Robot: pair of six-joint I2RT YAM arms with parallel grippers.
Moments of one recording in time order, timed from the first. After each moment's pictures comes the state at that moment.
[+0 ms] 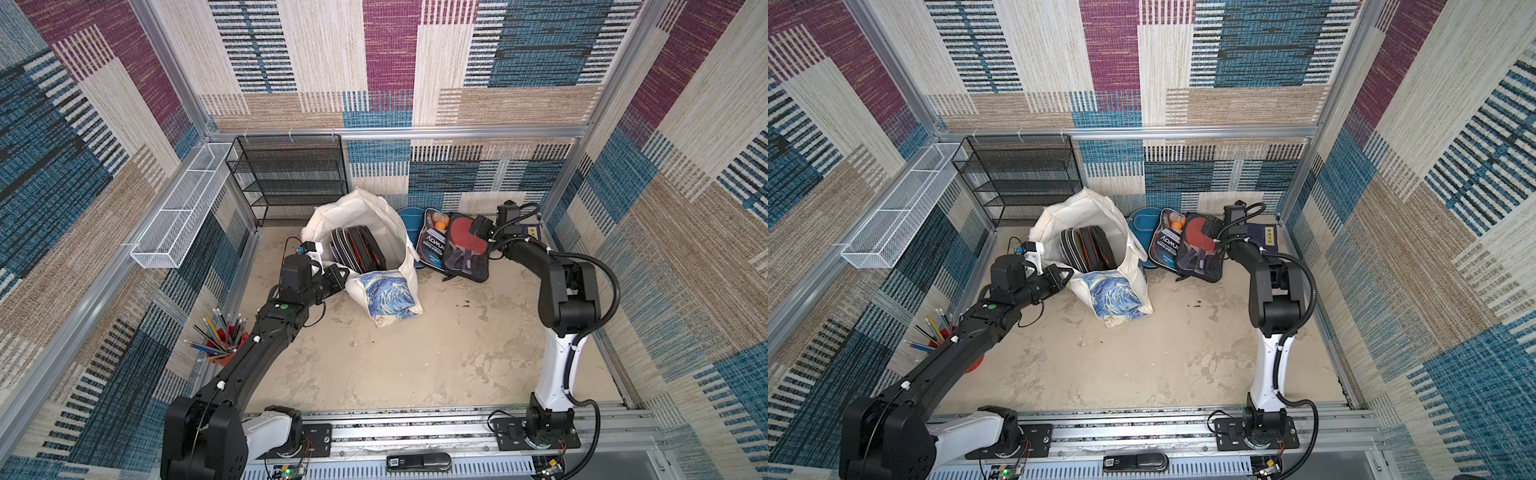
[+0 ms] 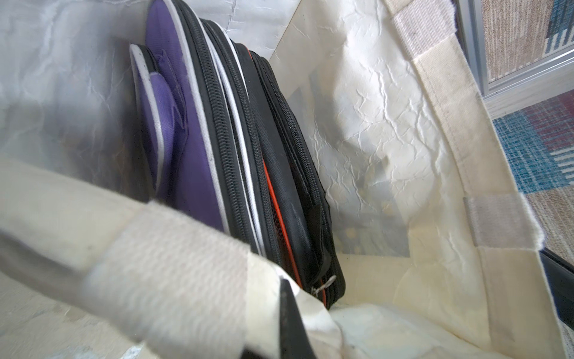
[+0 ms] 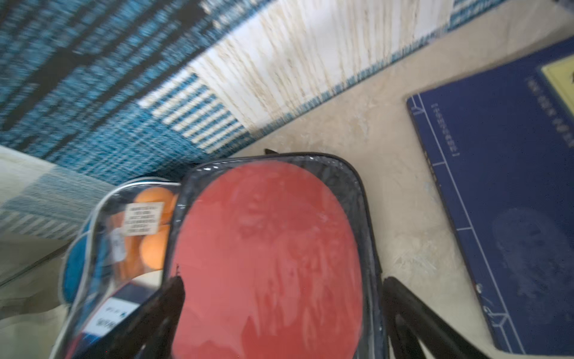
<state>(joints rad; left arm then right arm) -0.21 1.20 0.82 -0.09 0.34 -0.68 0.04 2.06 1.55 -0.06 -0.02 0.49</state>
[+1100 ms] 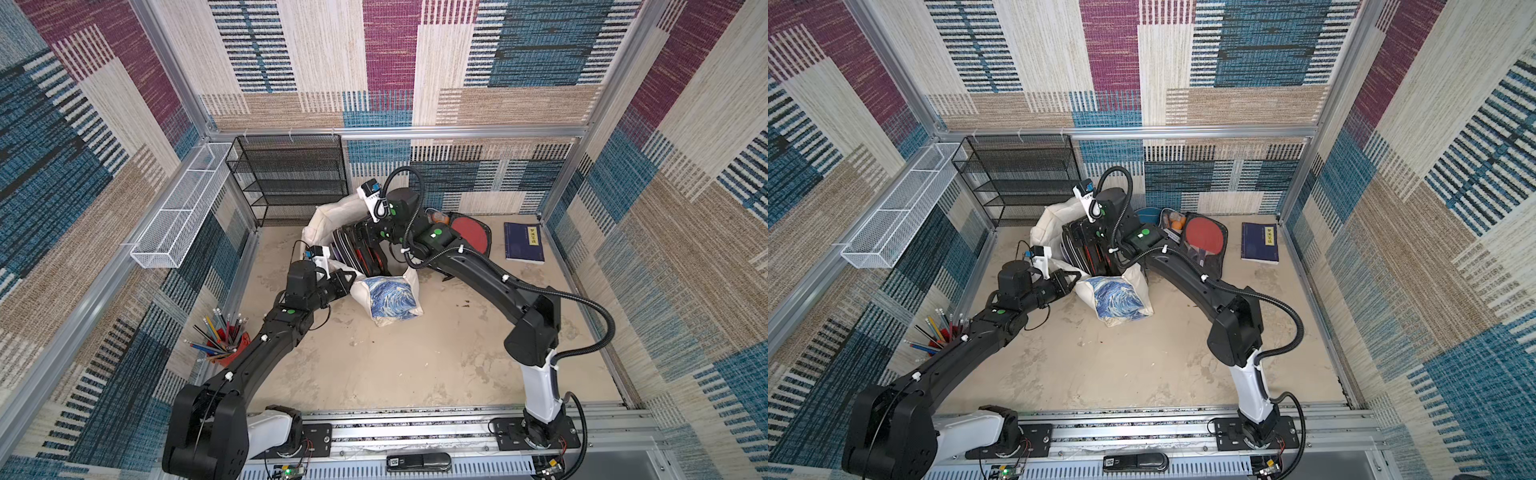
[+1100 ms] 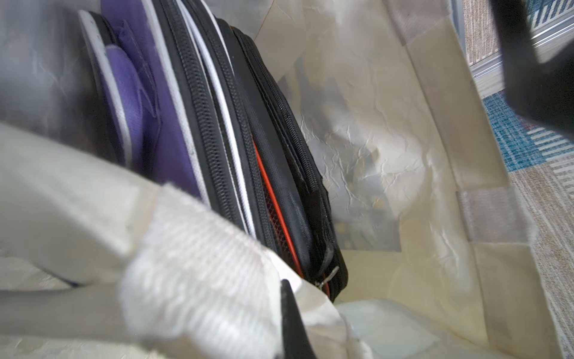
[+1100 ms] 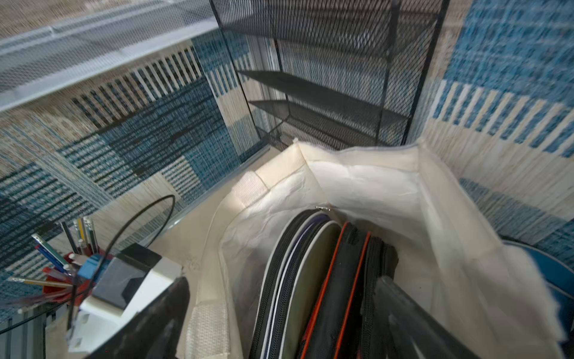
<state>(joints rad) -0.24 1.23 0.72 0.10 0.40 -0.68 0.75 2.08 2.12 -0.42 -0.11 0.12</state>
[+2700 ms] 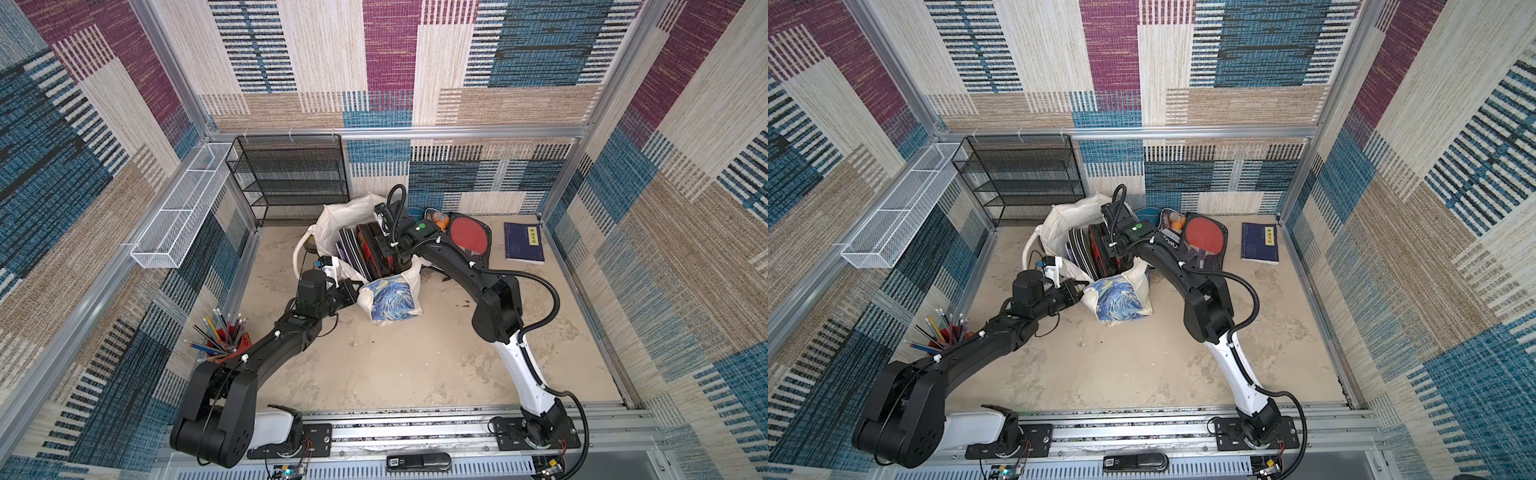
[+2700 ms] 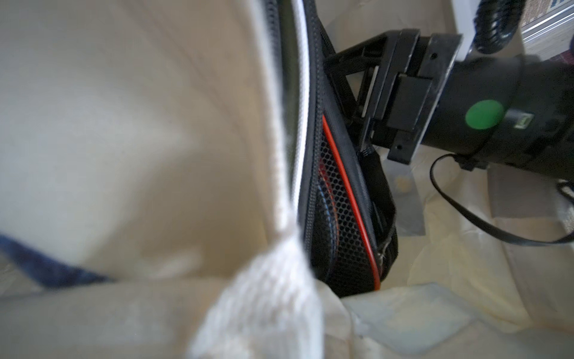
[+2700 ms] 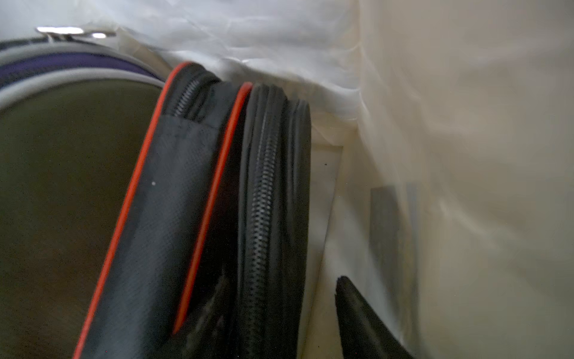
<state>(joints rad) -0.28 1.33 0.64 0.24 0.38 -0.70 0.66 2.39 2.38 -0.82 0.12 0.10</state>
